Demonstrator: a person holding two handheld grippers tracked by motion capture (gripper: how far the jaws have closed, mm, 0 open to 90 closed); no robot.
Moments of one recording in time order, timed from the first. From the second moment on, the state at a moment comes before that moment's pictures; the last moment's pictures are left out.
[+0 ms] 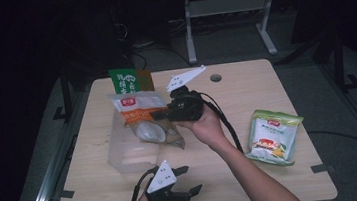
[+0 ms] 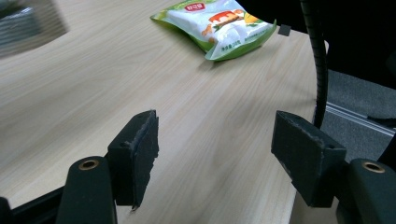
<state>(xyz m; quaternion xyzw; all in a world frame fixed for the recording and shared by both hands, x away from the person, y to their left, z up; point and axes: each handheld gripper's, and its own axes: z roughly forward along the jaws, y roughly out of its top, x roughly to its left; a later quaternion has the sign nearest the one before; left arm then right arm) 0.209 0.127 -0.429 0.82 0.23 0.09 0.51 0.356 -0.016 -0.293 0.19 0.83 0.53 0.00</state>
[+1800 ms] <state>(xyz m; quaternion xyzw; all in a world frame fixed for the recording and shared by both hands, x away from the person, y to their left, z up) 0.205 0.137 -0.430 0.82 0.24 0.09 0.50 0.391 0.088 -0.340 0.17 0.89 0.42 -0.04</state>
